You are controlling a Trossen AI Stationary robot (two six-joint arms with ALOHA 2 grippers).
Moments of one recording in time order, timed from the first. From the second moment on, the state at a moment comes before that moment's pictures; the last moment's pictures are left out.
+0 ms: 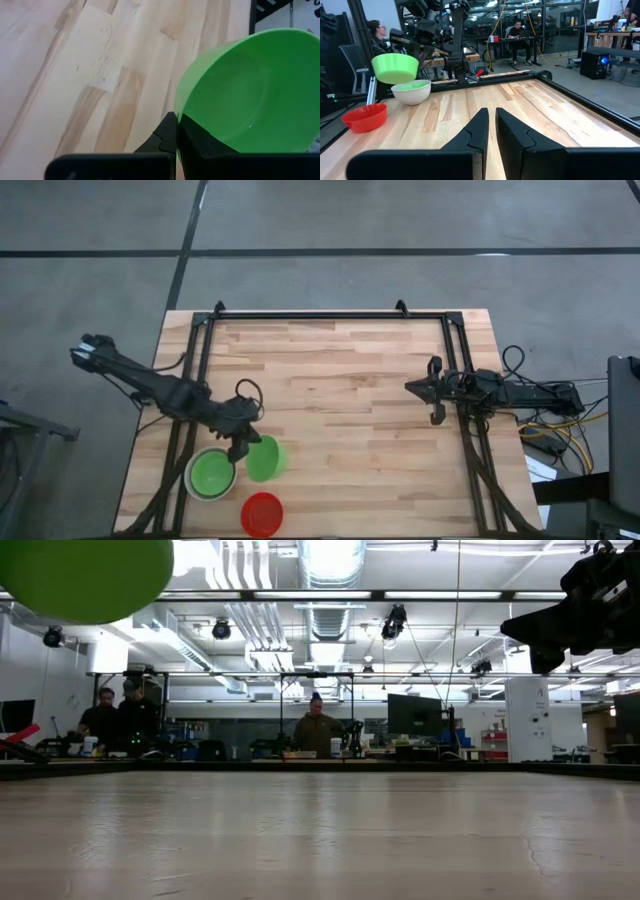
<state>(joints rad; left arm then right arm) -0.43 1.01 0.83 -0.62 -0.06 -0.80 0.00 0.00 0.01 0.03 0.11 0.13</state>
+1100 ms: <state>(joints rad) -0.57 0.92 0.83 -0.86 -0.11 -0.92 0.00 0.00 0.01 0.03 0.11 0.13</state>
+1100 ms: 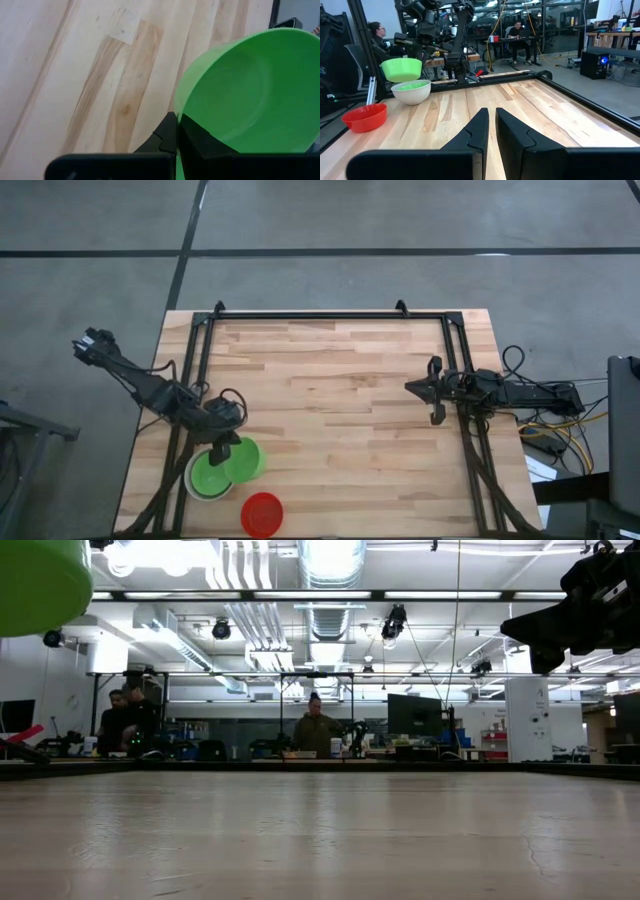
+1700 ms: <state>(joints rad) -0.76 0.91 0.83 -0.88 -0.26 -1.01 0.00 0.00 0.01 0.03 0.11 0.13</state>
